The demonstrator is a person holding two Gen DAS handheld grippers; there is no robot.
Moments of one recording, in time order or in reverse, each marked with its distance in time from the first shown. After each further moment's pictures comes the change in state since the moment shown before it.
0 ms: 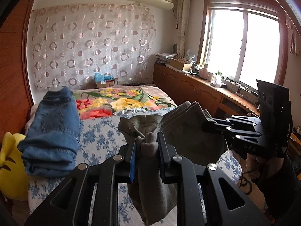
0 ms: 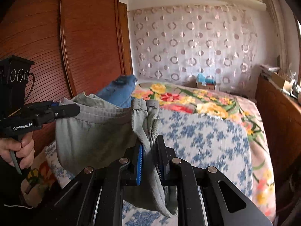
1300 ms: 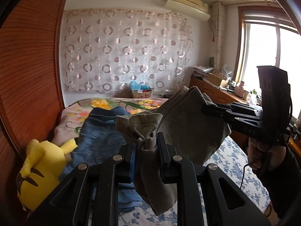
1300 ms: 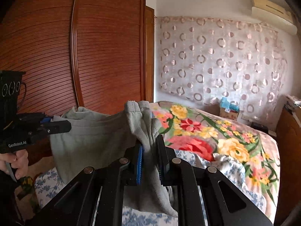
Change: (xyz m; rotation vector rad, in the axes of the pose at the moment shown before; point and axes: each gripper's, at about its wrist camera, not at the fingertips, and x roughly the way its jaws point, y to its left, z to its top) left arm 0.016 0.133 0.044 -0.097 -0.074 0.241; right arm 0.176 -0.041 0.095 -0.157 -0.074 0.158
